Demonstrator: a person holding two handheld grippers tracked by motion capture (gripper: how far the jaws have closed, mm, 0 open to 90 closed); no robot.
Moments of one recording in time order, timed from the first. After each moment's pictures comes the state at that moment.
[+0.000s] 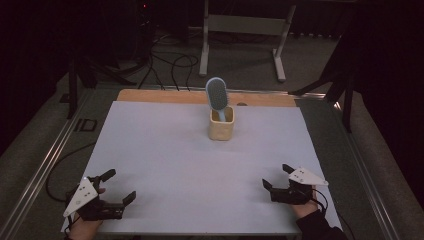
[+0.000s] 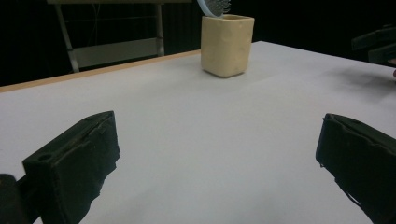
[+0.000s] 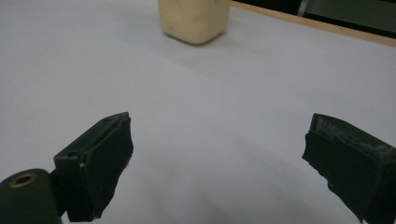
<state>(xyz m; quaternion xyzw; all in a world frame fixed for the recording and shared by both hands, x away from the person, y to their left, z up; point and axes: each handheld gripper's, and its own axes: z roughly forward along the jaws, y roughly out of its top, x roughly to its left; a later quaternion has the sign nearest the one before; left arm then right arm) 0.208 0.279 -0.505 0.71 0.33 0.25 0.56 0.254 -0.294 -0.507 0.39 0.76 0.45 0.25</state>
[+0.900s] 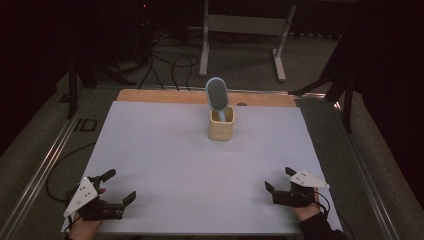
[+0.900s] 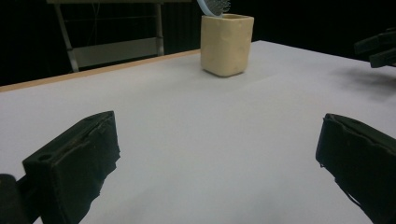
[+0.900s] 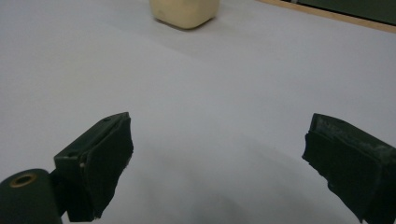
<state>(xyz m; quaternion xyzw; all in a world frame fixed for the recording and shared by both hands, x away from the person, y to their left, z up) 0.208 0.279 -0.505 0.71 0.33 0.25 0.56 0.250 -0.298 -0.512 0.41 0.76 0.44 0.26</state>
